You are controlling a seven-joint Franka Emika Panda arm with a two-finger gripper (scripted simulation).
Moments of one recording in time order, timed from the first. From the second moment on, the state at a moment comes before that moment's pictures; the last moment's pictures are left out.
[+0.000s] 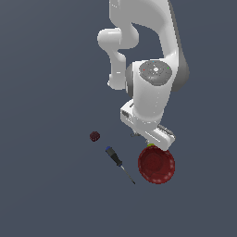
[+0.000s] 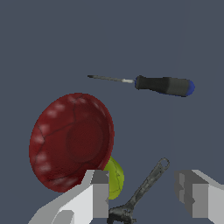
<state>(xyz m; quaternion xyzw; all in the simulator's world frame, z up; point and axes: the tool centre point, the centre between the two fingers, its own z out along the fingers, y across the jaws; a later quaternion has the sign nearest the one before) 0.062 0.095 0.184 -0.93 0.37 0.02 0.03</state>
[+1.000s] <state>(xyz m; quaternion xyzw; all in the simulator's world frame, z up) 0.065 0.142 0.110 -0.85 0.53 0.04 0.02</state>
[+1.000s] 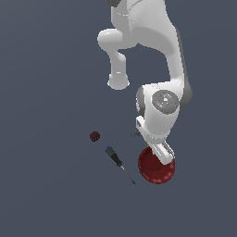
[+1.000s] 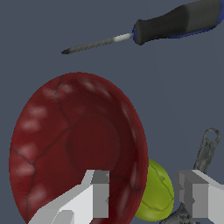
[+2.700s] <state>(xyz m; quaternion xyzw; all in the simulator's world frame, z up) 0.063 0.146 0.077 -0.84 0.54 0.04 0.02</state>
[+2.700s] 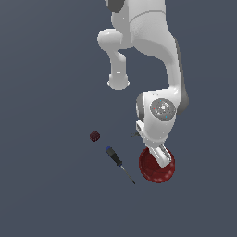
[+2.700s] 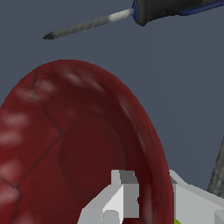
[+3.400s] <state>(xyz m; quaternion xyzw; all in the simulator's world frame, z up) 0.039 0.167 0.156 -0.84 0.54 0.04 0.02</state>
